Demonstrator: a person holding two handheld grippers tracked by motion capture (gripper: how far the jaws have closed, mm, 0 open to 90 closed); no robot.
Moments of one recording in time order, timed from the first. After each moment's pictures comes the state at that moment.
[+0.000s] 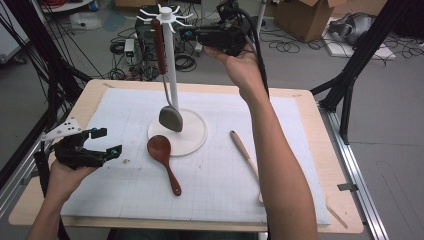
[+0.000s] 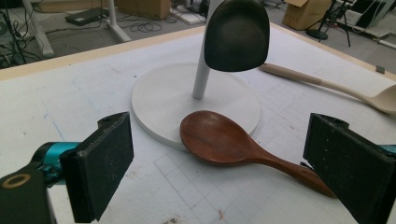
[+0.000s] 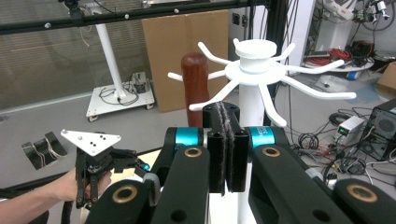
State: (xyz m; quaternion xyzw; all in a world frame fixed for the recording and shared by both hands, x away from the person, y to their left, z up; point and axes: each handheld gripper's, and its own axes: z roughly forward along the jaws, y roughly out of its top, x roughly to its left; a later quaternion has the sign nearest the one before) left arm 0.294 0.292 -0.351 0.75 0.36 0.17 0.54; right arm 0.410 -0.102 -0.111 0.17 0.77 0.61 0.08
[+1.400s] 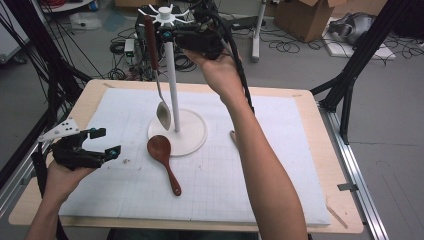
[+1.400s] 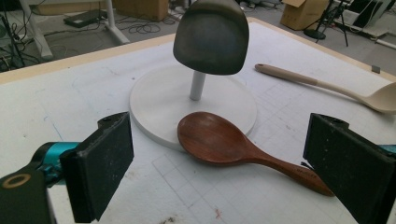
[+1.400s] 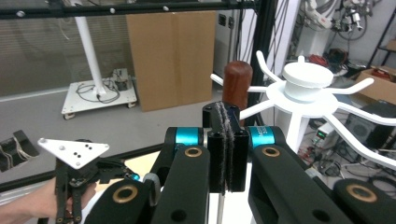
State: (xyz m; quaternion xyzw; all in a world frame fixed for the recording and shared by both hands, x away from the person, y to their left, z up) left arm 0.290 0.293 -0.346 0.75 0.35 0.17 0.54; right arm 0.385 -0.065 -0.104 0.17 0.77 0.60 0.13
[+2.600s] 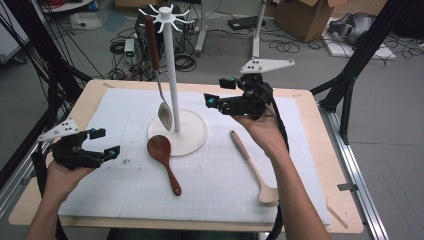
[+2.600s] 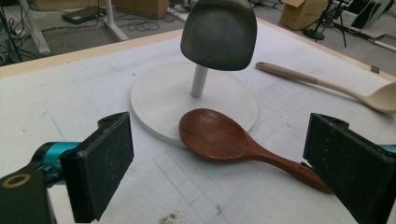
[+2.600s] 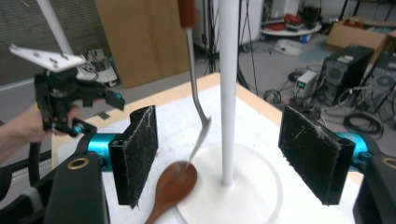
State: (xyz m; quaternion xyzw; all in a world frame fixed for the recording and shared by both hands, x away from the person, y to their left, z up) left arm 0.292 0.296 -0.349 0.75 0.35 0.16 0.54; right arm 0.348 -0.156 -0.213 0.26 0.78 0.56 0.13
